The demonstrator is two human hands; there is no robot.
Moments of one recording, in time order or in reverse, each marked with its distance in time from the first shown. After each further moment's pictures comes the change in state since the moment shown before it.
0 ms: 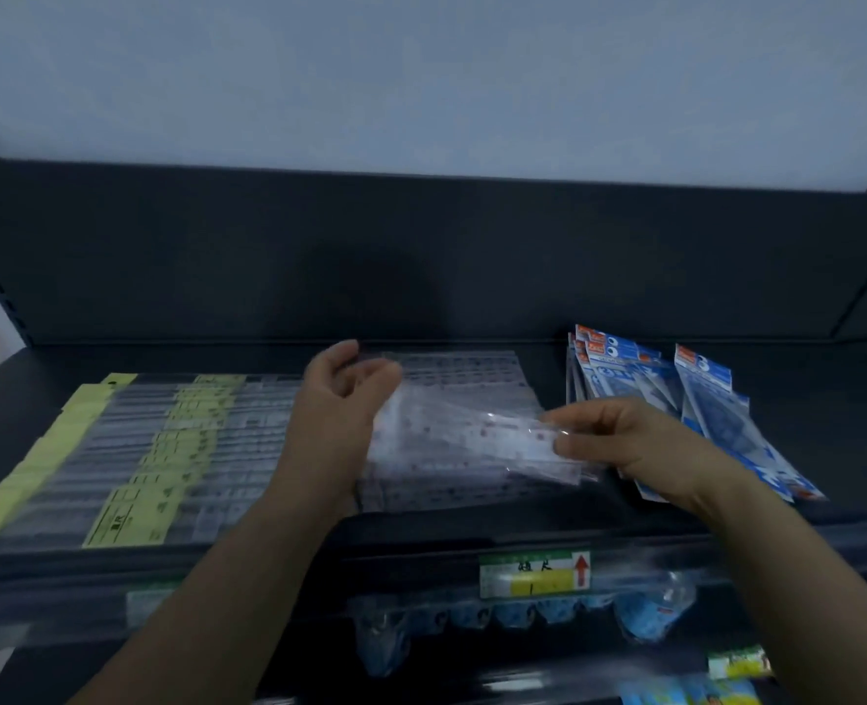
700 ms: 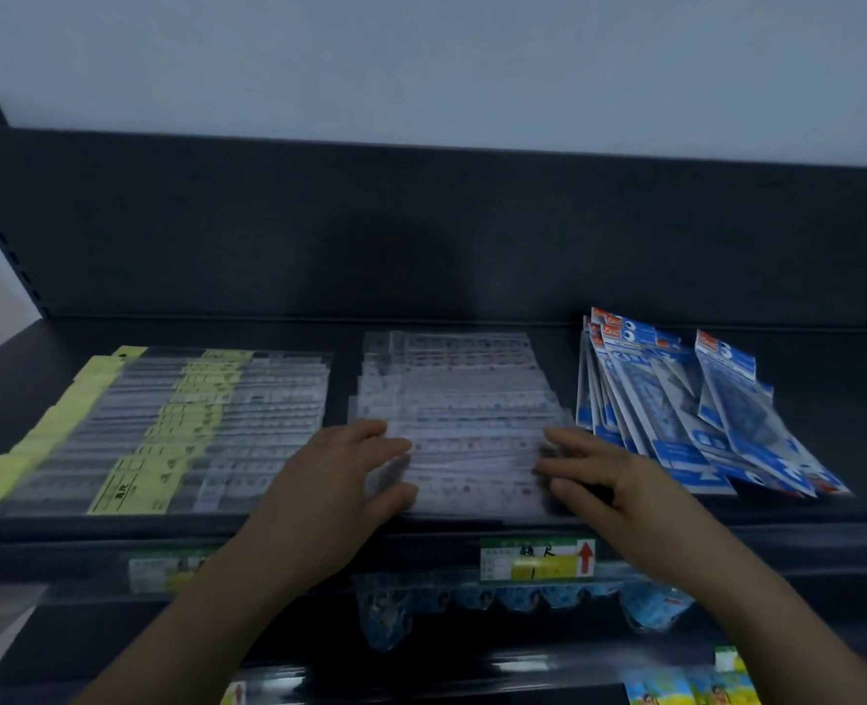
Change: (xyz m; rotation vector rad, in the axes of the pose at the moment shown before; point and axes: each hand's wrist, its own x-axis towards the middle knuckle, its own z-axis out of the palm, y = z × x) left_hand -0.034 -0.028 -0.034 1.192 -0.405 0.279; right_hand -0.032 0.036 0.027 -0.693 0.041 -0.341
